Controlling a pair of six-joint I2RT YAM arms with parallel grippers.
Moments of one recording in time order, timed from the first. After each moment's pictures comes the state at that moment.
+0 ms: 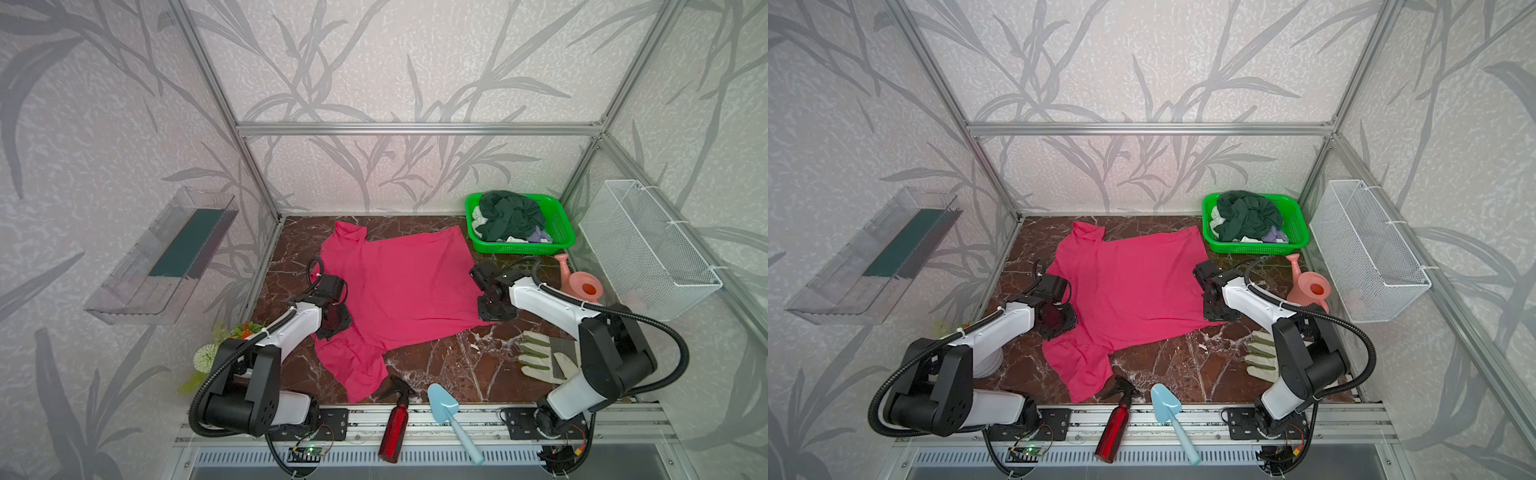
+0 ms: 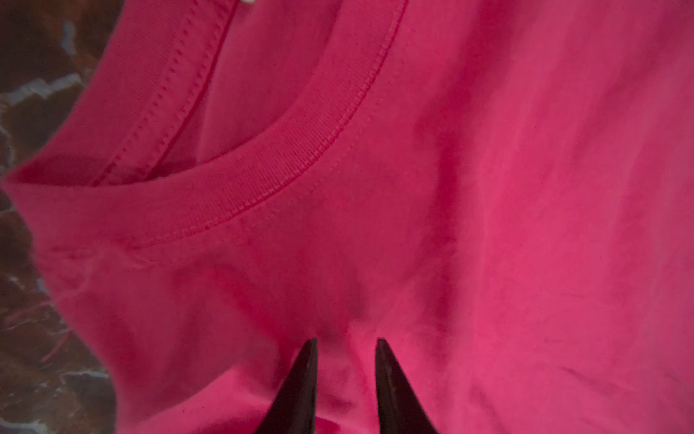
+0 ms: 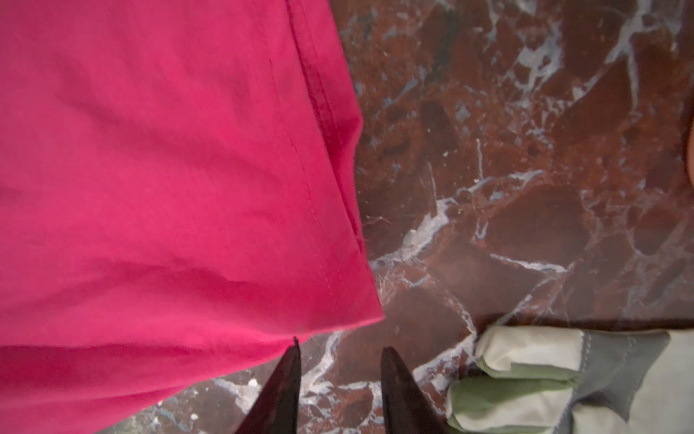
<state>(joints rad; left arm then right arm) -0.18 1.38 0.69 -0.60 -0.02 -0.67 0.45 1.60 1.00 -0.83 0.25 0.55</state>
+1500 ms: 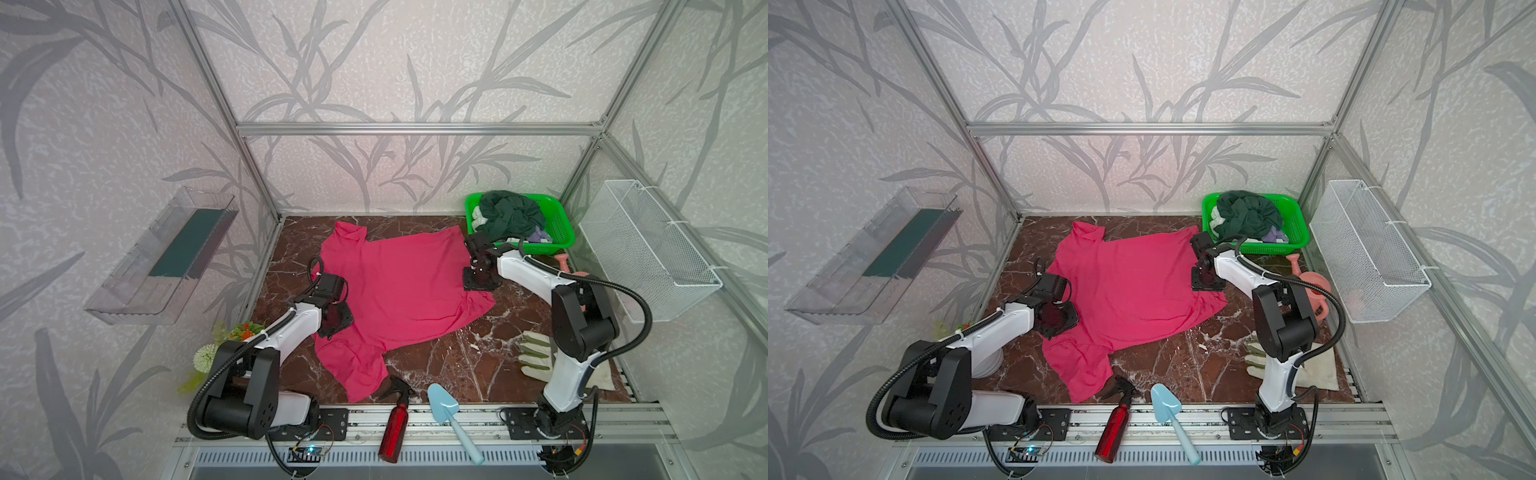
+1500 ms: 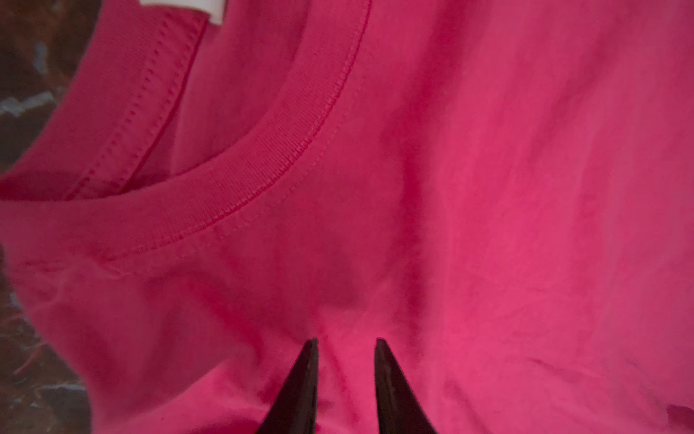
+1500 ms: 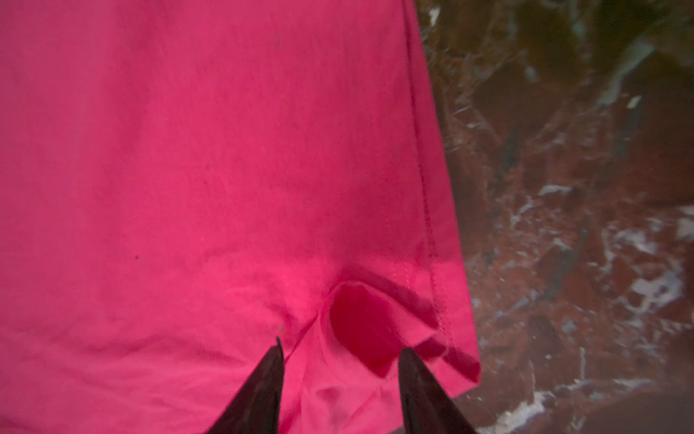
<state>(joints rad) -0.19 1.36 0.69 -0.57 0.00 -0.67 0.38 1.82 1.32 -0.76 0.09 0.42</state>
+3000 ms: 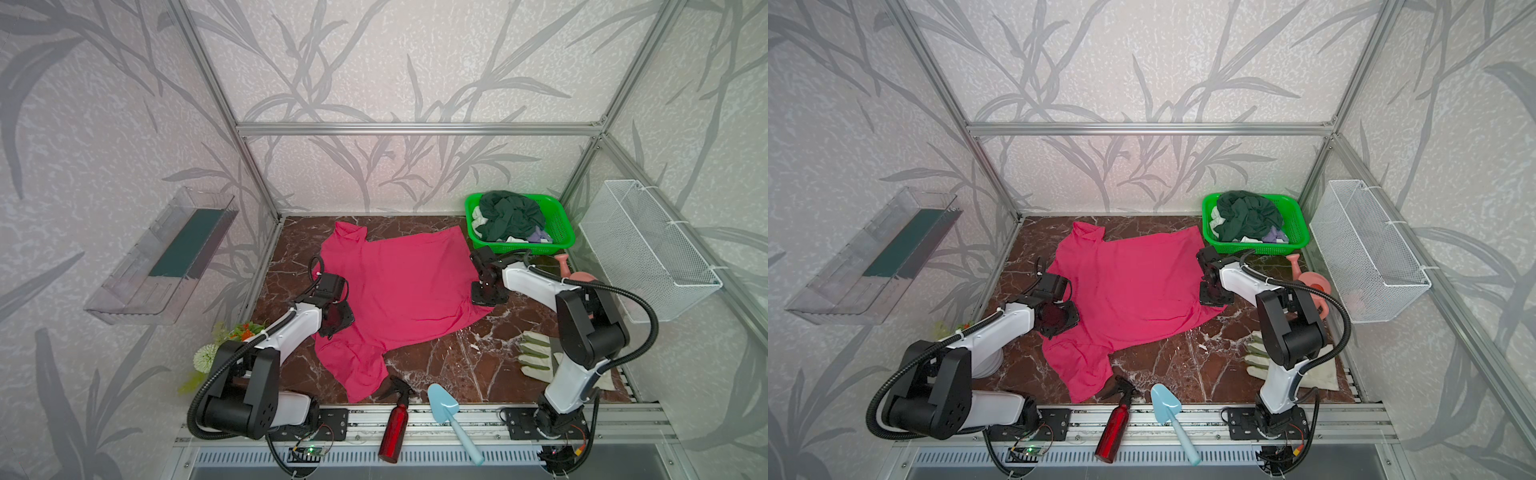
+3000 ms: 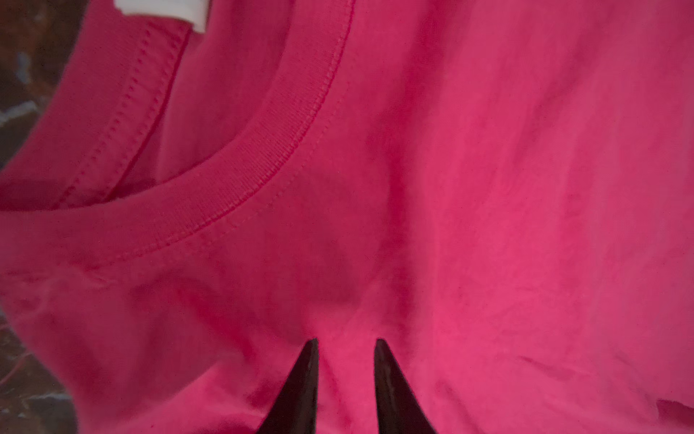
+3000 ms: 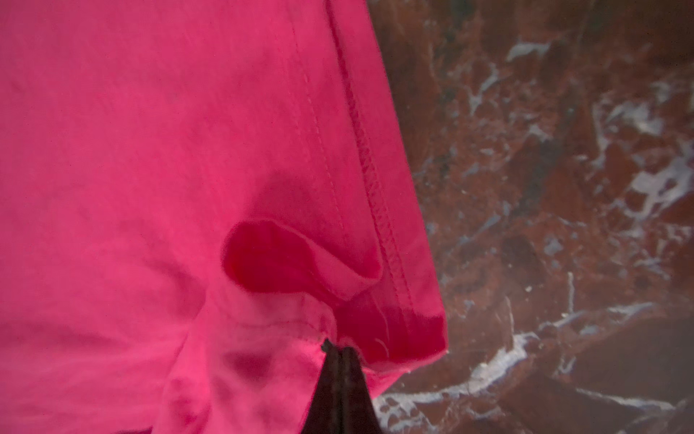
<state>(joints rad) -0.20 1.36 0.69 -0.55 0.01 -0.67 0.36 1.77 1.14 -0.74 0.12 0.48</state>
